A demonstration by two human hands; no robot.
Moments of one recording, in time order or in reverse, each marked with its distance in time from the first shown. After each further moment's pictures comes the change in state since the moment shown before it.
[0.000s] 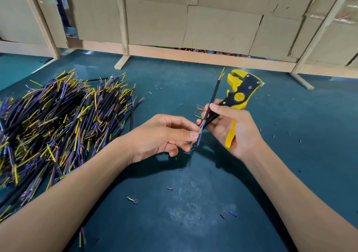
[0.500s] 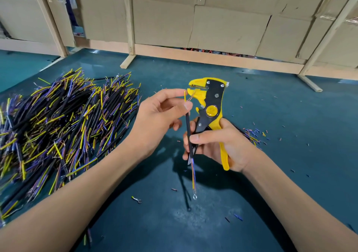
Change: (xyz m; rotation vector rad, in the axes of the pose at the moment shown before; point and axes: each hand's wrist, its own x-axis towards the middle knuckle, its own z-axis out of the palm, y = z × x) left_hand 0.004 0.005 0.005 -0.134 0.436 0.501; right_hand -0.021 0.013 0.027 -0.231 -0.296 0.243
